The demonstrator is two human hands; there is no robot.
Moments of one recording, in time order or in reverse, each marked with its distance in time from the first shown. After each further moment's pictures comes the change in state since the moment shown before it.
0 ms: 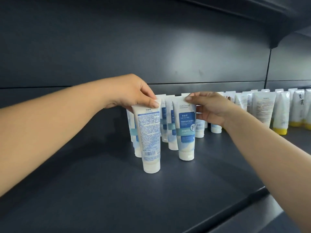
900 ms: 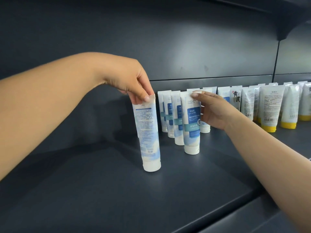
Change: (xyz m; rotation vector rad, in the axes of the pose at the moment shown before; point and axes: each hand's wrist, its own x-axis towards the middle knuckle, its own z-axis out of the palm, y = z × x) left_hand -0.012 0.009 -0.035 0.420 -0.166 0.029; right_hand -0.001 0.024 0.006 0.178 0.012 -0.059
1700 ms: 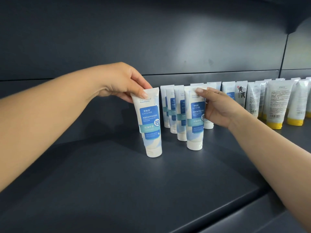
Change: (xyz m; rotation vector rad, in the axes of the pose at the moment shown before) left_hand 0.011 -0.027 0.026 -0.557 0.131 -0.100; right_hand 0.001 0.007 0.000 0.100 -0.021 0.014
